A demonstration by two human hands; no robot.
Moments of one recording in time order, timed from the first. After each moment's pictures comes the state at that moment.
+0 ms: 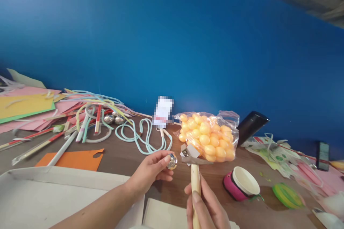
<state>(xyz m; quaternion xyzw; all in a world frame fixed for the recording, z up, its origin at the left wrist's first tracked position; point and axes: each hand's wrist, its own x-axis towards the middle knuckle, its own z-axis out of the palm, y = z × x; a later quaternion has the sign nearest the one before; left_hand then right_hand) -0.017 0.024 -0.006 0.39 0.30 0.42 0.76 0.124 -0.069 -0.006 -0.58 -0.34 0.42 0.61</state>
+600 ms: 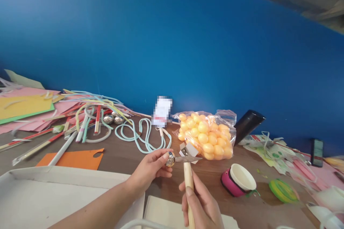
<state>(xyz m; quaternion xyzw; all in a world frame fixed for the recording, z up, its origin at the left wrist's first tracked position) -0.017 0.026 -0.008 0.37 0.30 0.44 0.76 0.127 -0.064 -0.007 -0.56 -0.39 0.44 0.58</state>
